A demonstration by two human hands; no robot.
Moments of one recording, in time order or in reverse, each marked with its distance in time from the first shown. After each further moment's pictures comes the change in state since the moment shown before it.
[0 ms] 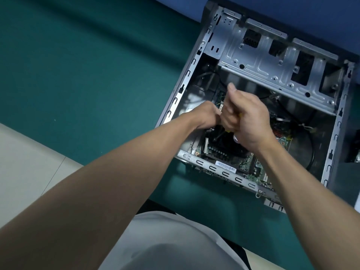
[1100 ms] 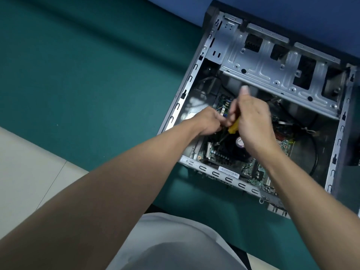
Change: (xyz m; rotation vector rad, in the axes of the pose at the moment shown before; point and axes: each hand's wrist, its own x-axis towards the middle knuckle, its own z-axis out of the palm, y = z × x) left_hand -0.002 -0.004 0.000 -0.094 -0.019 0.016; right_hand 0.001 0.005 -0.001 -0.393 0.305 -0.026
